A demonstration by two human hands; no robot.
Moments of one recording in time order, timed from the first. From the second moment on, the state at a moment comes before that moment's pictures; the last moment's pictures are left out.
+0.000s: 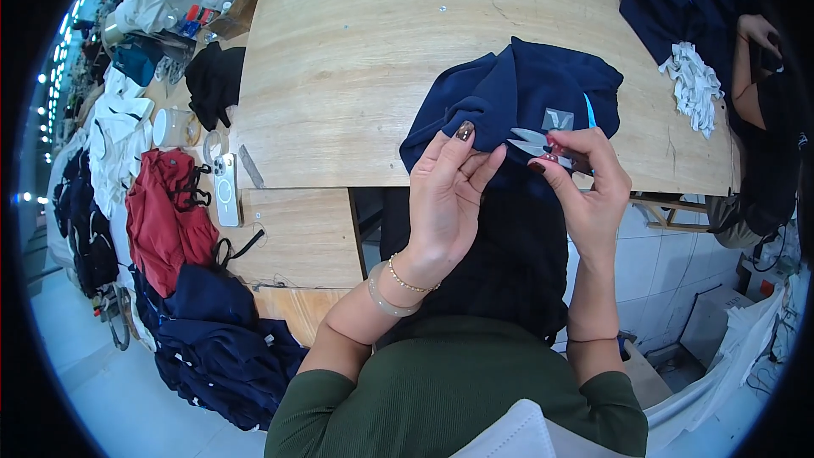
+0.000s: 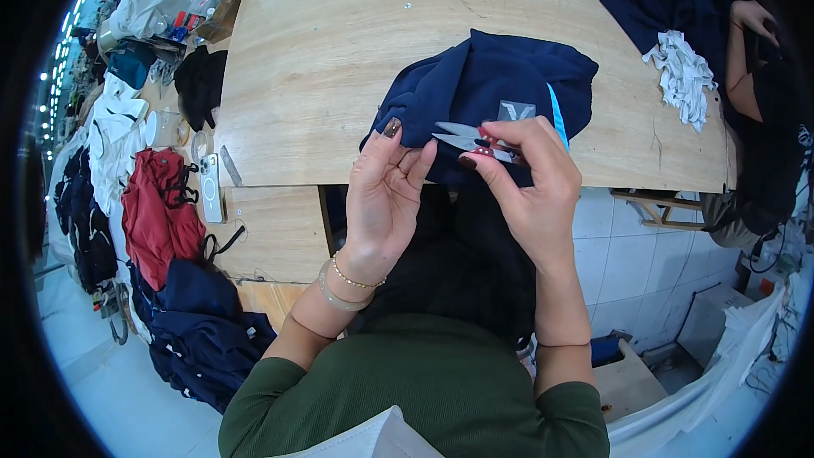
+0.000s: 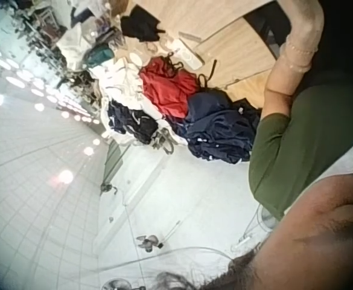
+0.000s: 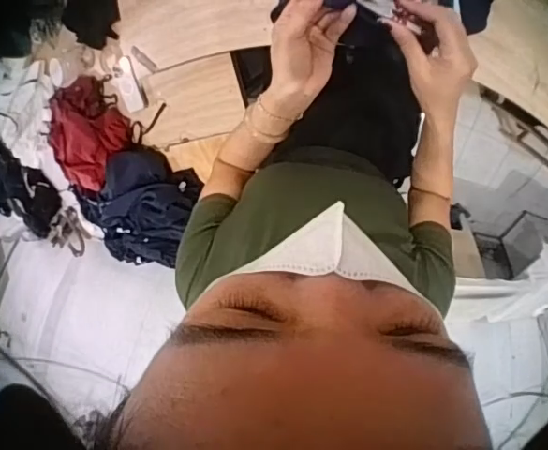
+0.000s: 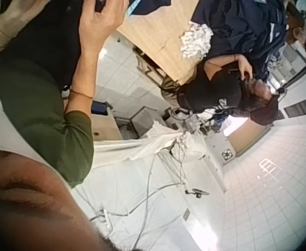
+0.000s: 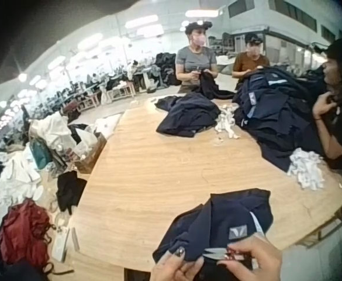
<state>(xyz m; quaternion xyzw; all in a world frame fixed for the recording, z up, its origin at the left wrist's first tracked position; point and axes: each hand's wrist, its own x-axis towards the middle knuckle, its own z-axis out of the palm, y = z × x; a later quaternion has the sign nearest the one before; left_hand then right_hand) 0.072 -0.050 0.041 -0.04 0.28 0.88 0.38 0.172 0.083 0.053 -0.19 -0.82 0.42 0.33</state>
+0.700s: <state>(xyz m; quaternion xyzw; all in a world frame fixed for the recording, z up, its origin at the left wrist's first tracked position) 0.070 -0.049 0.046 -0.06 0.29 0.87 0.39 0.163 0.083 0.050 -0.17 -0.81 0.41 0.40</state>
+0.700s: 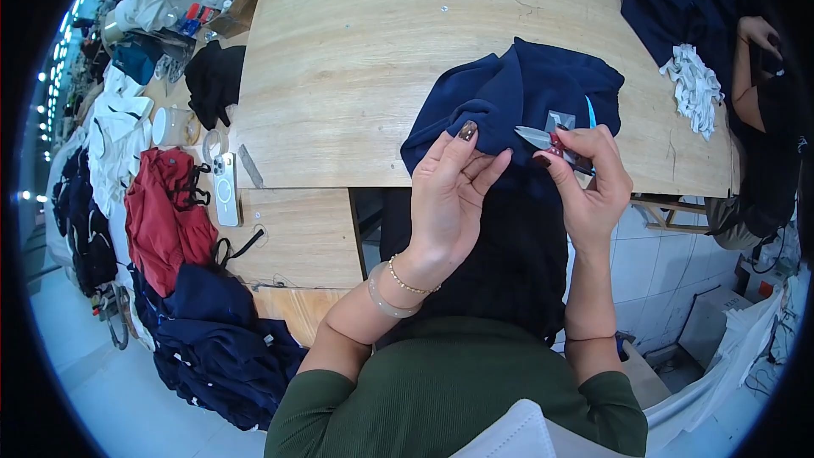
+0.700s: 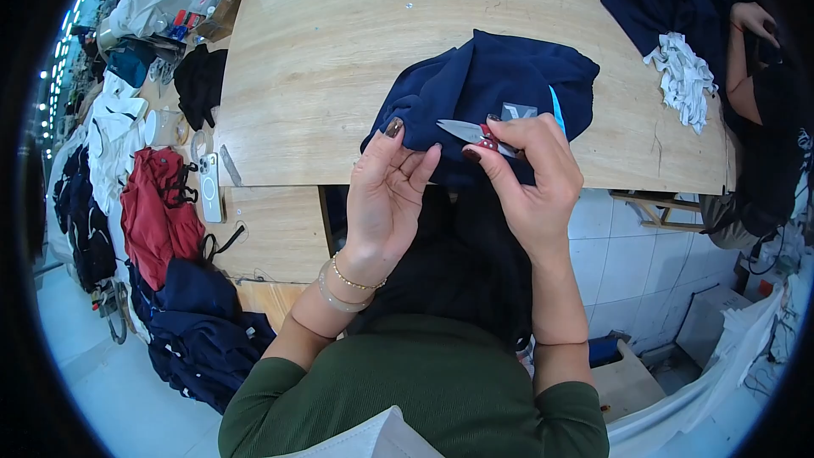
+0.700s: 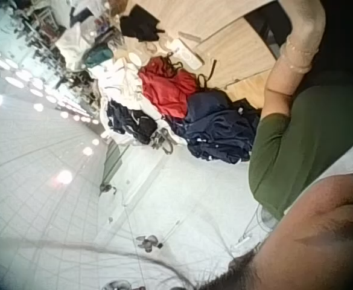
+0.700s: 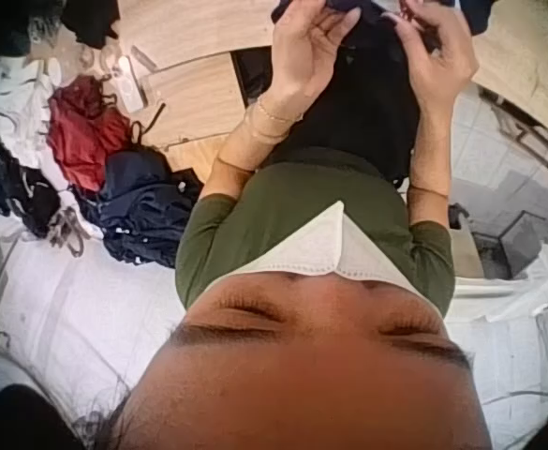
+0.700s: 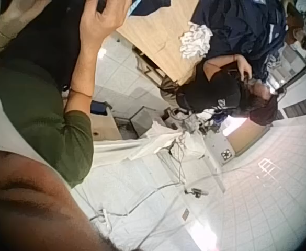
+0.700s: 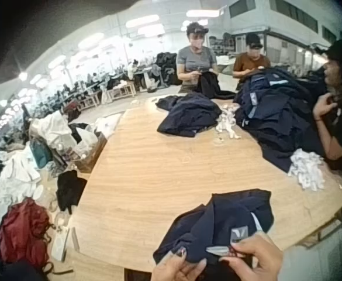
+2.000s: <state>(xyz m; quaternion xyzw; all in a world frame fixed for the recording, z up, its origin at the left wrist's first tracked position) 0.077 -0.026 0.012 0.31 0.64 0.70 0.07 0.161 0.096 0.026 -0.21 -0.69 0.60 0.34</state>
